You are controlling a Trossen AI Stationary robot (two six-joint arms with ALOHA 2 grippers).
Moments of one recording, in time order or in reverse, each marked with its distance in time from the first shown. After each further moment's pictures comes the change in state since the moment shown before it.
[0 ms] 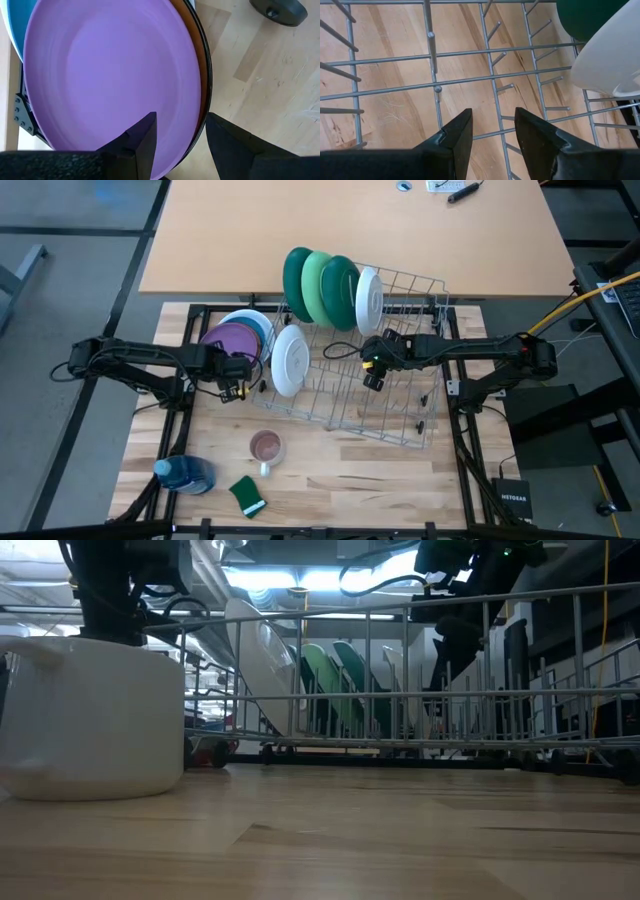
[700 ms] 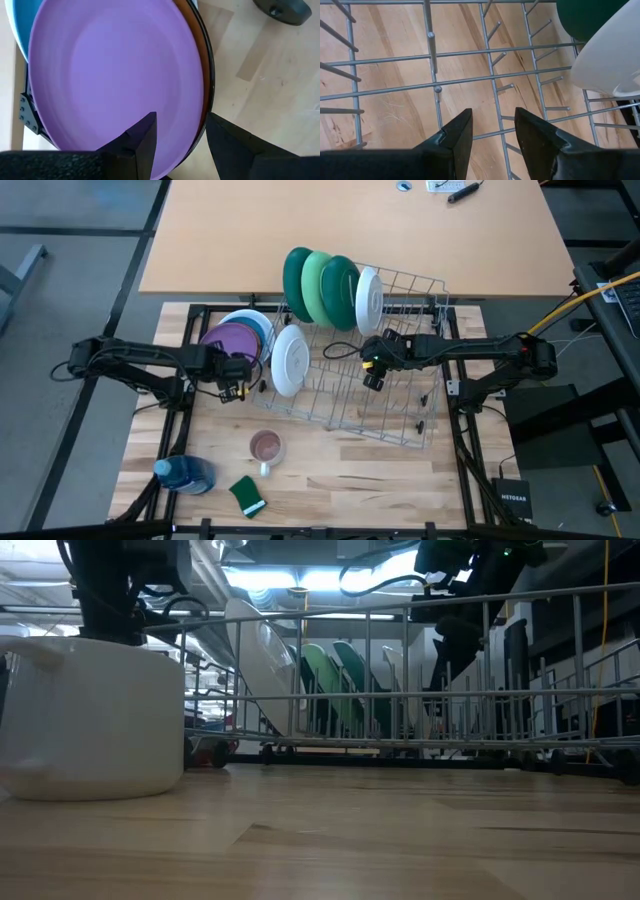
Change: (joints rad) left arm -0.011 0.000 0.000 -0.007 -0.015 -0.004; right arm 0.000 0.000 0.000 0.000 0.000 0.000
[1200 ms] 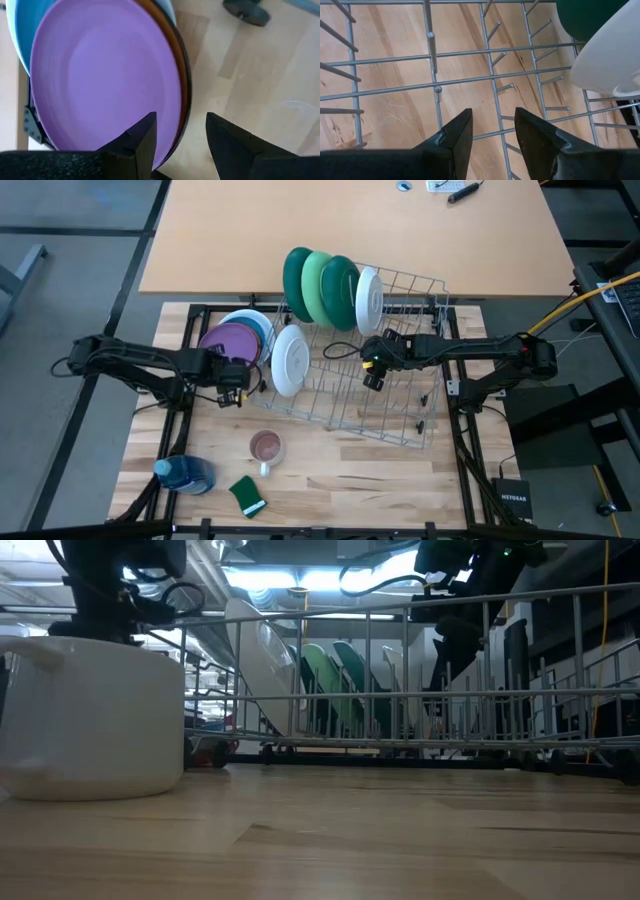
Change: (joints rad) left arm -0.092 -0.007 0.029 -0.037 -0.005 -0.022; right arm 0.000 0.000 0.000 0.001 0.000 0.000
